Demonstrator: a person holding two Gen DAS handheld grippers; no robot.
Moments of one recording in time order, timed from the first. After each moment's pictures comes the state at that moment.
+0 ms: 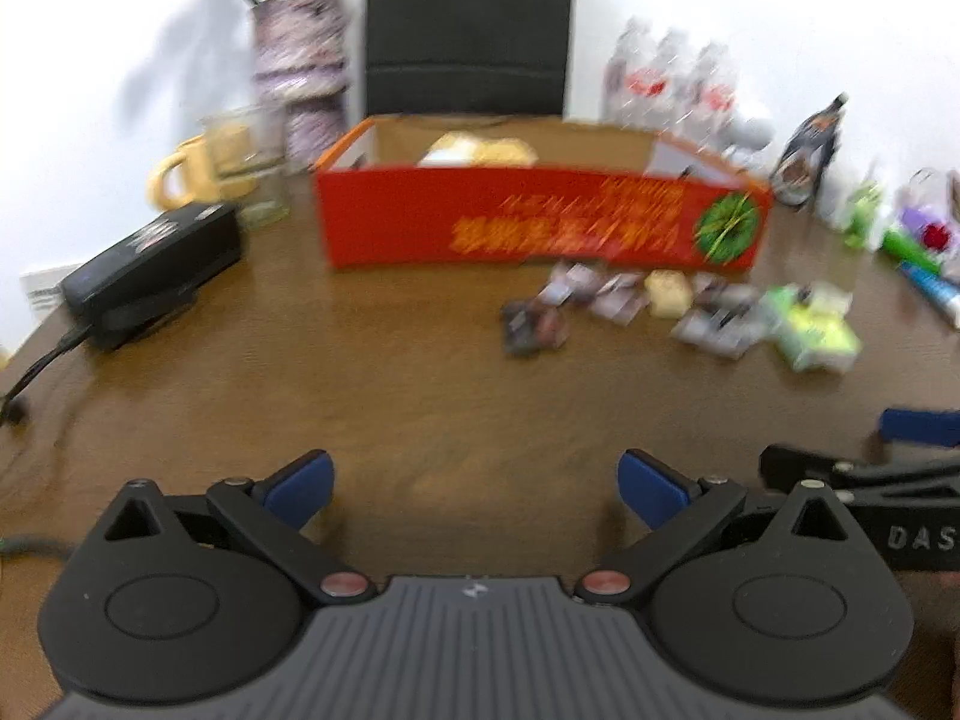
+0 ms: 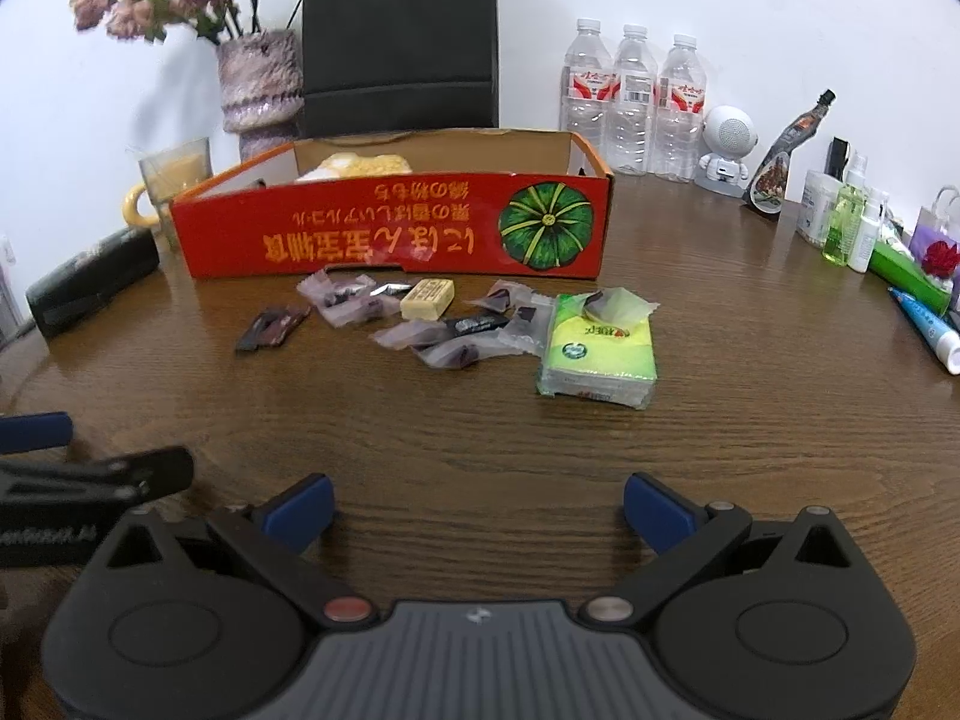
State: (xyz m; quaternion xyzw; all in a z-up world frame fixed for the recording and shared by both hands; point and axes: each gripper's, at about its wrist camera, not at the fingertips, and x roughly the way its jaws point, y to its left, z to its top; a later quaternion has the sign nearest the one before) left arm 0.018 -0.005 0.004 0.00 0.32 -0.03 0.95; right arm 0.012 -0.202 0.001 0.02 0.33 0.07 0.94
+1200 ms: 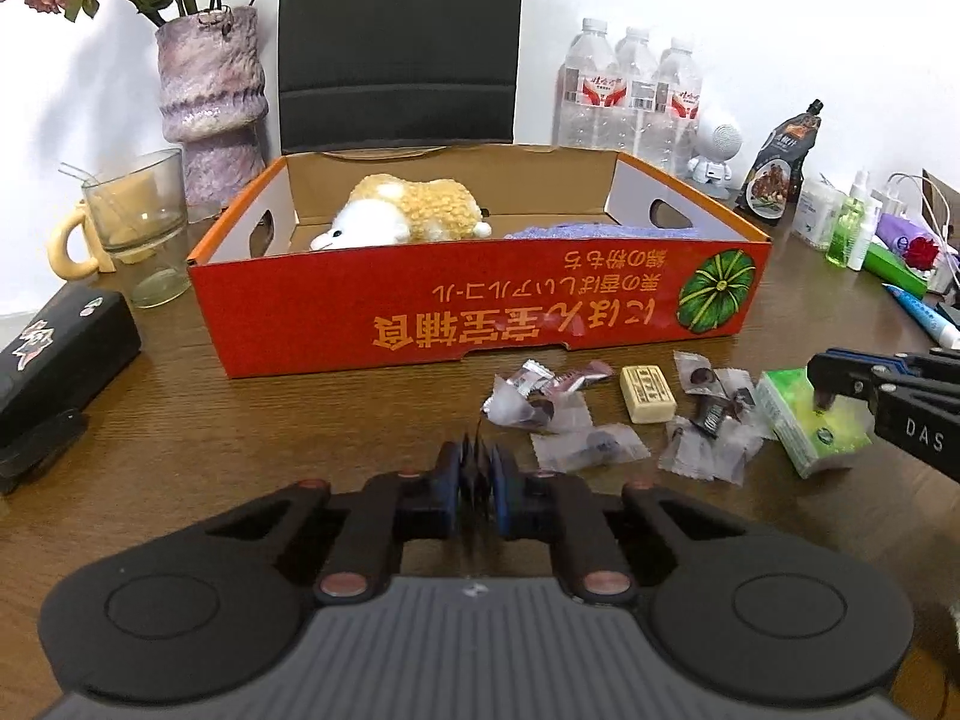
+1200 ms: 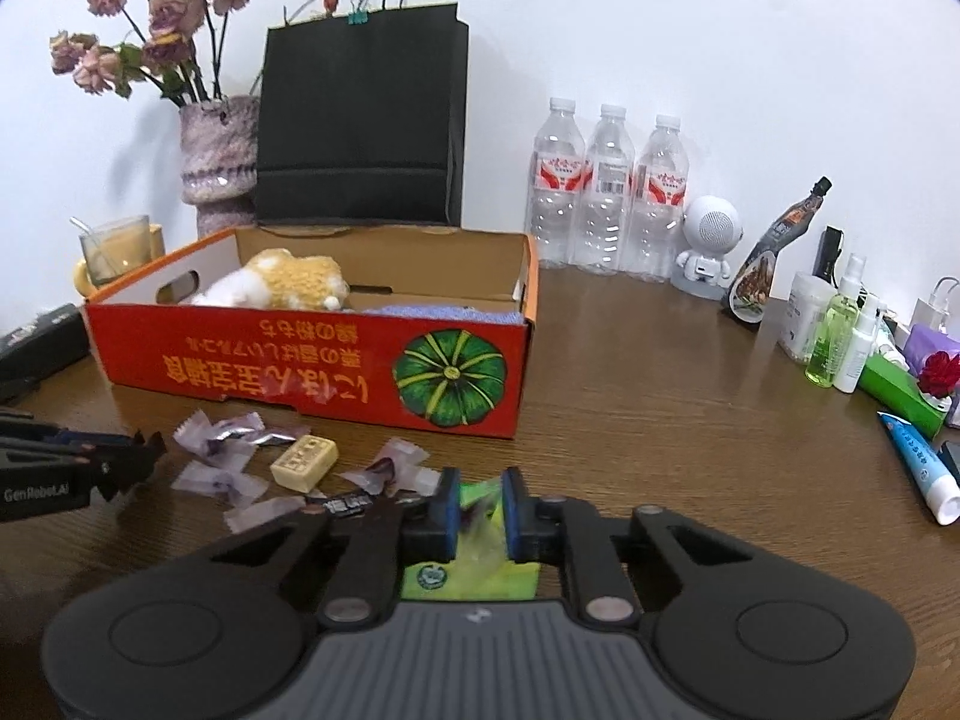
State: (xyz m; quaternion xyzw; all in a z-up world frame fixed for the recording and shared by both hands) left arm 0.092 -0.023 0.013 0.02 0.33 -0.08 0.94; right arm 0.080 -0.236 0.018 -0.03 0.27 0.06 0.96
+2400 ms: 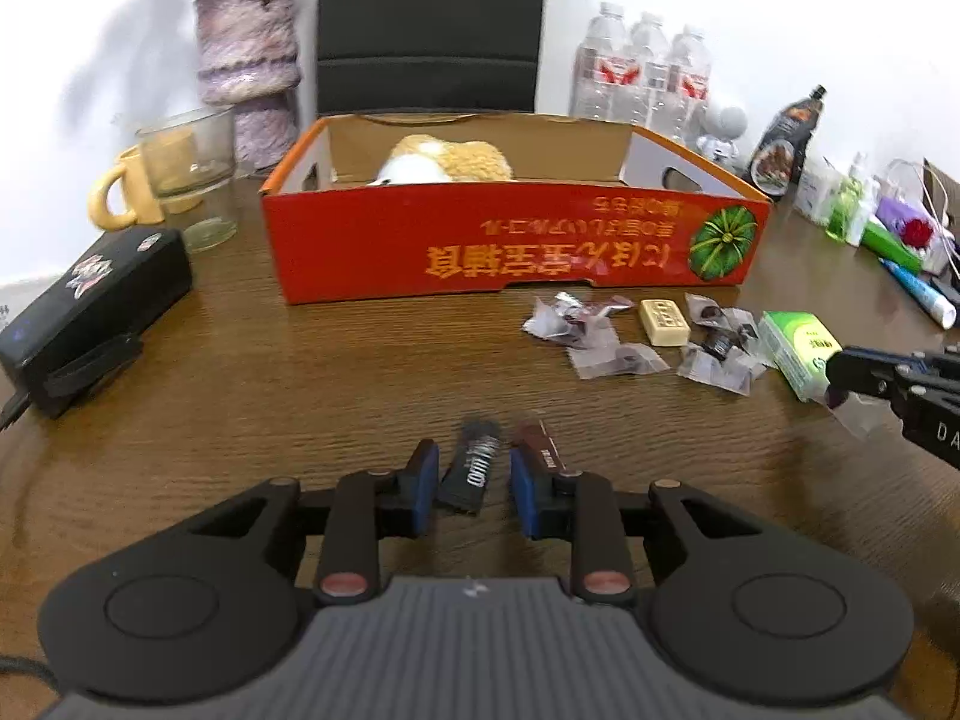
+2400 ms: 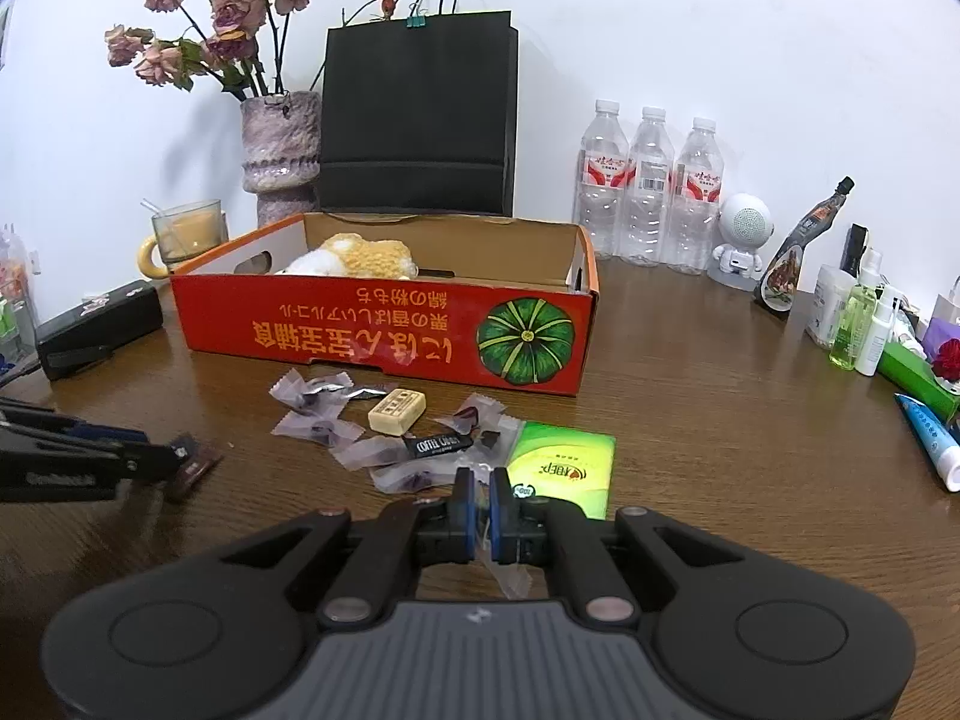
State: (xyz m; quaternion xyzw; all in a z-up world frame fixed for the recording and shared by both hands) left arm 0.057 0.001 0.008 0.02 0.35 -0.07 0.93; right arm 0.035 -0.220 0.021 -0.03 0.27 0.09 0.96
